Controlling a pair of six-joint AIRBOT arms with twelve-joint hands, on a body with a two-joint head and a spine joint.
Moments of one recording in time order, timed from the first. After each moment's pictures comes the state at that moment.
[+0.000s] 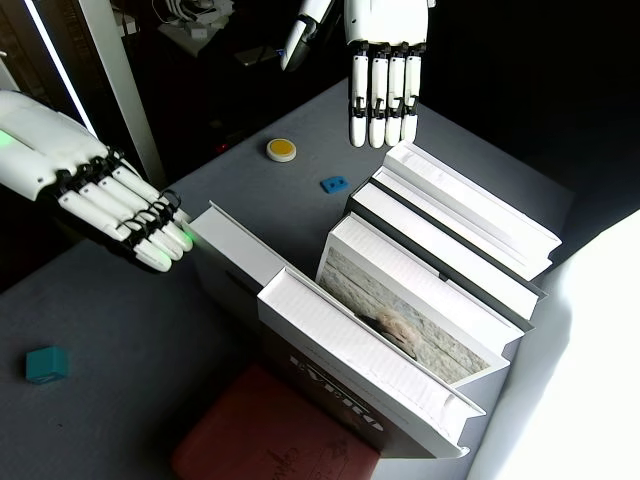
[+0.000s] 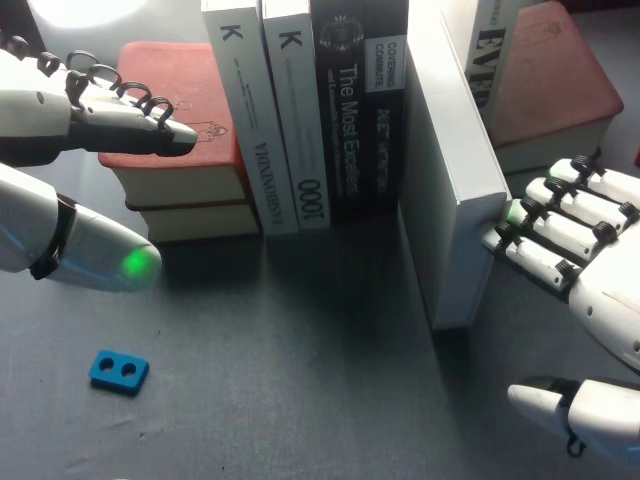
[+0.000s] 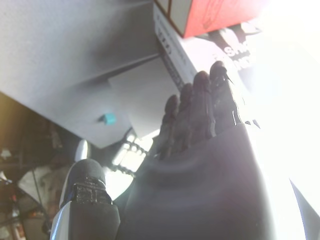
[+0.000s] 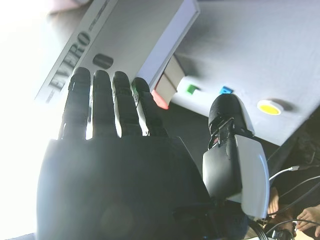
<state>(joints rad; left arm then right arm) -0.19 -0.53 0.77 3.00 -0.84 -1.87 -0.53 -0.74 0.26 1.27 0.97 -2.59</state>
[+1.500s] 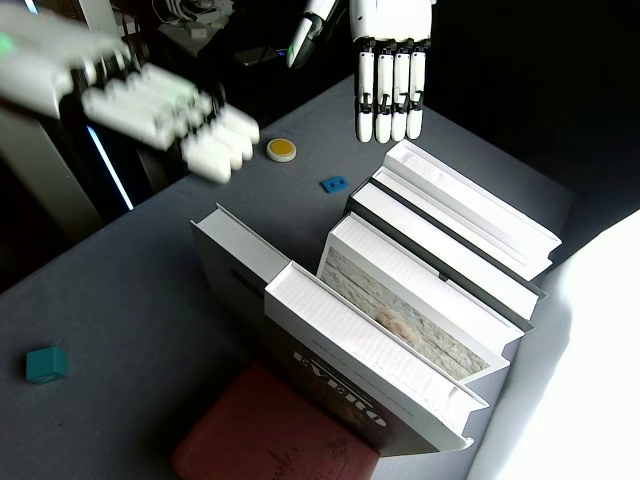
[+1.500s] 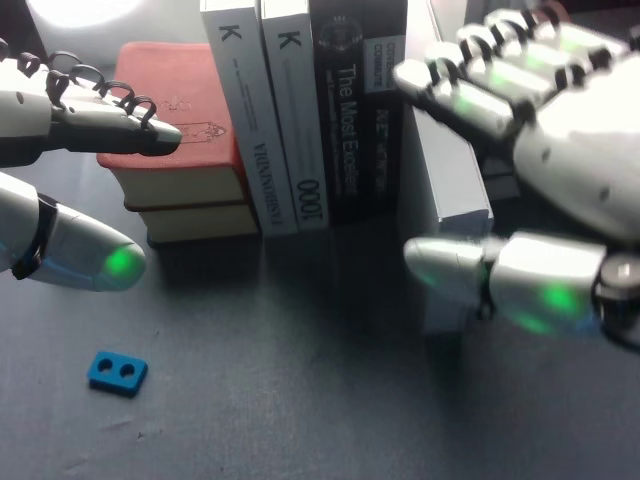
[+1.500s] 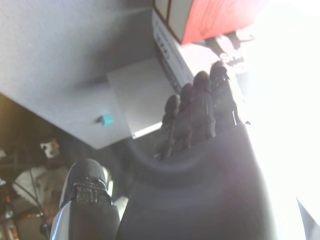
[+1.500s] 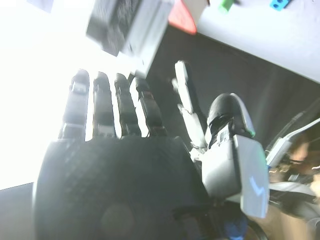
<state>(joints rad) -0.21 -0.51 0.77 3.00 -0.85 -1.87 -0.32 -0.71 0.36 0.87 0.71 -2.06</state>
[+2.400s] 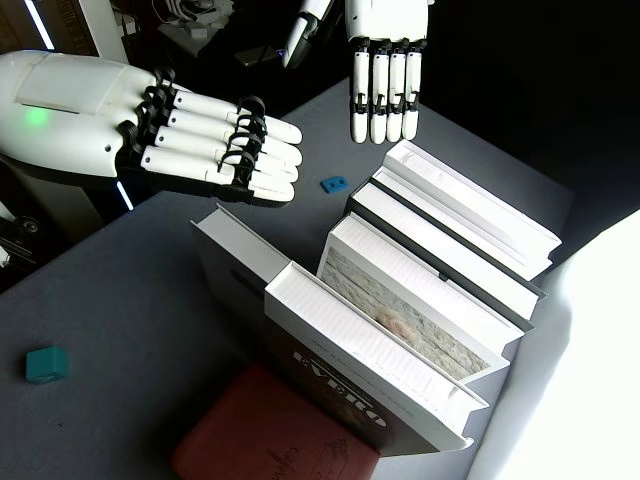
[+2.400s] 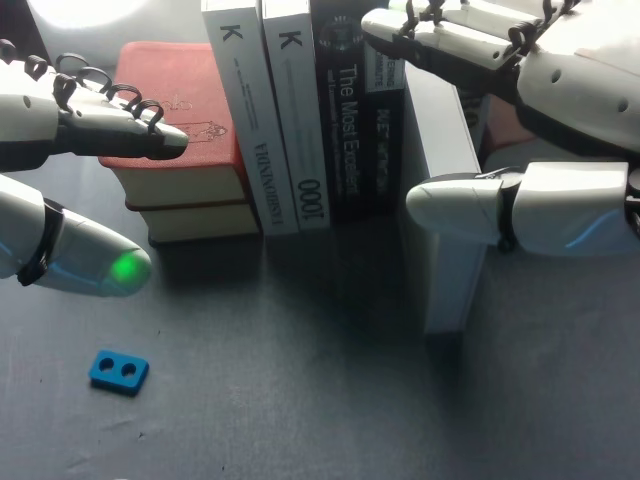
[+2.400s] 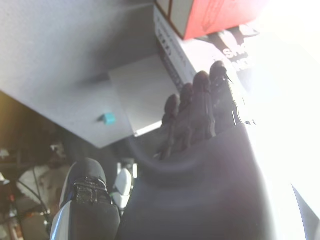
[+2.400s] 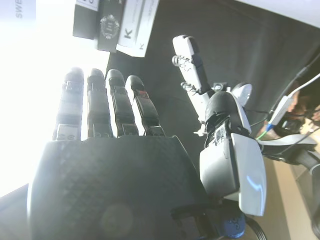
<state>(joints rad) -0.21 -0.51 0.76 3.00 -0.85 -1.87 -0.29 -0.70 0.57 0.37 0.47 -1.46</state>
